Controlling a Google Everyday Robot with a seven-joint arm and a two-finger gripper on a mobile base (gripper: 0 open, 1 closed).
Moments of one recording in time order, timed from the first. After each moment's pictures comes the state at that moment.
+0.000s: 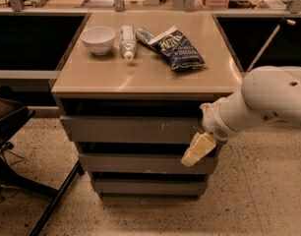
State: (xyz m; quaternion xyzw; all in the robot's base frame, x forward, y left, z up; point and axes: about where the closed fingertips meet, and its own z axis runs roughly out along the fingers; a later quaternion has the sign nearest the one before) arm 0.506 -0.132 0.742 -0.53 0.80 0.10 0.26
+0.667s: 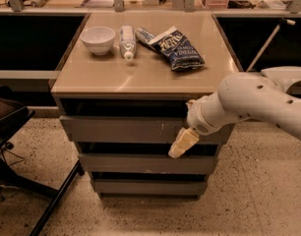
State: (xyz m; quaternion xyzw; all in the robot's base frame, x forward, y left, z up) arm 0.550 -0.104 0.718 -0.55 0.78 0.08 0.28
